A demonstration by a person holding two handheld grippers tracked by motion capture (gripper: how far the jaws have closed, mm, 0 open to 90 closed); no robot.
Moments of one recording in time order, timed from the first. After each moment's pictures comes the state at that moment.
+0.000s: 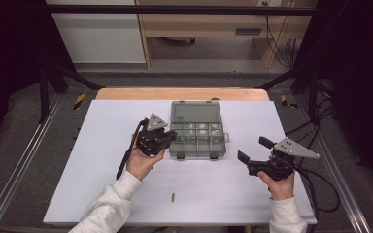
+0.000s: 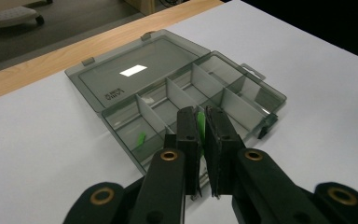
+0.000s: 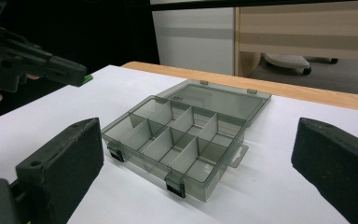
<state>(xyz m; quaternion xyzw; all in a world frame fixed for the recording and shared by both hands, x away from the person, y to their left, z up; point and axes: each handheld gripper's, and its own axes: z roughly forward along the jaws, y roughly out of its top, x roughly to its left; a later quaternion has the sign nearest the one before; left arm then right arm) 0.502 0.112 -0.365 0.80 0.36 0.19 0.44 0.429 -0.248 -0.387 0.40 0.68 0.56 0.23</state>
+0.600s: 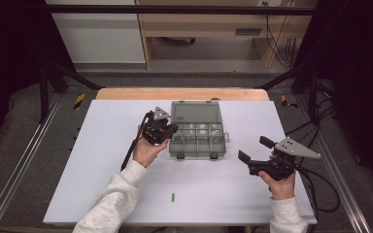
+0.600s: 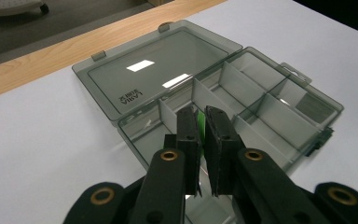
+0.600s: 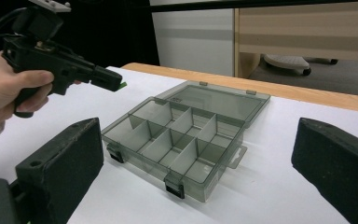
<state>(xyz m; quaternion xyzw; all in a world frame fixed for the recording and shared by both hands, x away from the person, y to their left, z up) 0.550 0.106 -0.391 0.81 0.37 0.19 0.41 0.429 -0.250 -0.386 0.40 0.68 0.56 0.23</state>
